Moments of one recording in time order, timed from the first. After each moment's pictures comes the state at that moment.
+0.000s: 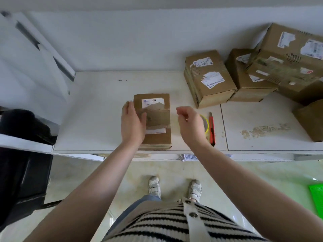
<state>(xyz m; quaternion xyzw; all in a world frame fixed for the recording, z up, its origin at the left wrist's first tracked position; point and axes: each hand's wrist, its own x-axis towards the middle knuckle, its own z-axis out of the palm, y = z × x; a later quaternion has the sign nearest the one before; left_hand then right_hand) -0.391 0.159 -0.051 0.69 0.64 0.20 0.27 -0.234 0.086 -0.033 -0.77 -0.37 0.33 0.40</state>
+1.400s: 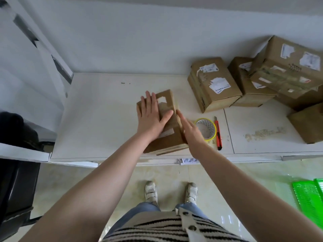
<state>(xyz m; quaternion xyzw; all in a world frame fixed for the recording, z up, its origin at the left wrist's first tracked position) -0.389 0.205 -0.092 0.80 0.51 0.10 0.29 -0.270 0.106 -0.054 -0.72 -0.26 0.48 0.43</state>
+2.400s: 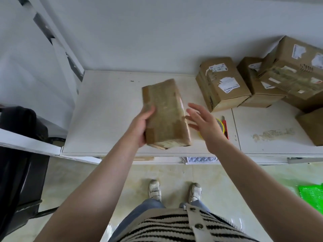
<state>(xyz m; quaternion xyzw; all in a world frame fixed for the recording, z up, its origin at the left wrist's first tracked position) -0.450 0.192 -0.057 0.24 0.44 0.27 0.82 -0.264 0.104 -0.031 -0.68 -0.30 0.47 0.47</state>
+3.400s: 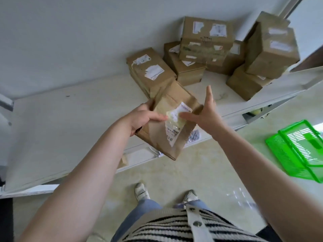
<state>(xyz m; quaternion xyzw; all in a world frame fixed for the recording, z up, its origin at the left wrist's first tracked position) -0.285 0.106 0.012 0.58 0.33 -0.01 0.75 -0.121 -0.044 0.008 -0.84 -0.26 0.30 0.38</state>
